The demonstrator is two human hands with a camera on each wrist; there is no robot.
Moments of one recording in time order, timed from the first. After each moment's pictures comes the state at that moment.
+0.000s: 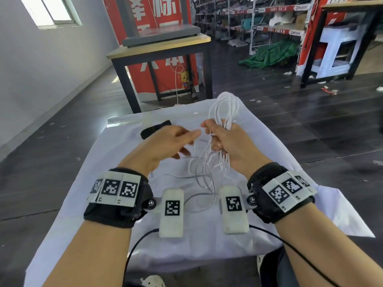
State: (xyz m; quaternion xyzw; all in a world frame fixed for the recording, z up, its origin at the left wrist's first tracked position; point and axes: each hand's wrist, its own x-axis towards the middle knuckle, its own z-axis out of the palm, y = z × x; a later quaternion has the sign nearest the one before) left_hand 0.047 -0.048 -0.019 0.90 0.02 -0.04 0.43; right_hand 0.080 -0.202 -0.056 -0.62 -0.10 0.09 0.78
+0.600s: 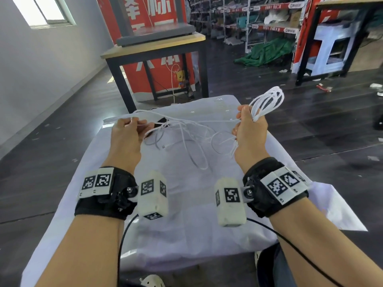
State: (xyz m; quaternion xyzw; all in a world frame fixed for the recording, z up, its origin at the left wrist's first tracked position) left_hand 0.066 0.004 -0.037 0.60 0.16 0.26 0.74; right_hand 0.095 -0.216 -0.055 -0.52 0.10 -0.15 0.83
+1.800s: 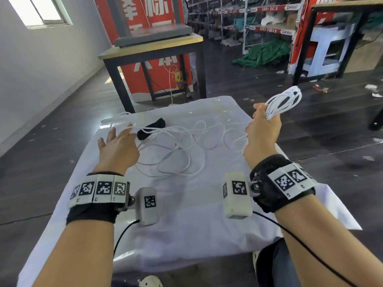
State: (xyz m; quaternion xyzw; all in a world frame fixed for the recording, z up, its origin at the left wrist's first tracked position) left_hand 0.056 0.031 -0.046 0.99 0.16 0.03 0.01; right_hand 0.099 -0.238 -0.051 -0.52 0.14 -0.22 0.81
